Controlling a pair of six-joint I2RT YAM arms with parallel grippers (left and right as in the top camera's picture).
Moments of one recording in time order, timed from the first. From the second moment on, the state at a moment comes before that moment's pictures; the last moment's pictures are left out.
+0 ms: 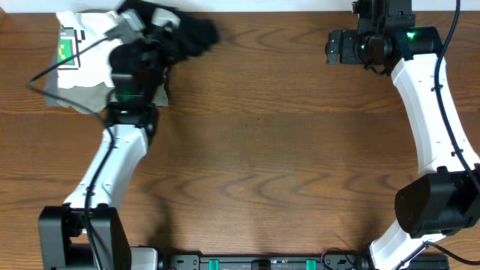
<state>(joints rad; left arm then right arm) -0.02 1.54 1.00 0.47 0.15 -0.74 0.09 1.85 1.81 -0.92 -0.08 0.12</state>
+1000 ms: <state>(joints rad) 0.33 2.07 1.66 0.55 0.40 -0.75 0.09 1.85 1.78 -0.93 -0.08 0.12</state>
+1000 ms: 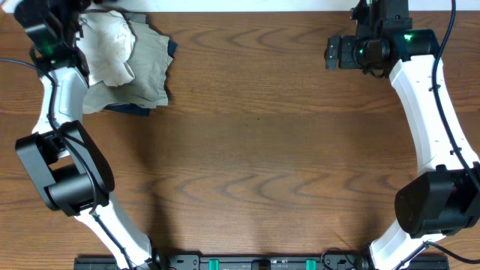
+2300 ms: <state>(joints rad) 0.56 2.05 1.72 -0.71 0.52 -0.59 0.10 1.88 1.78 -0.92 -0.08 0.12</state>
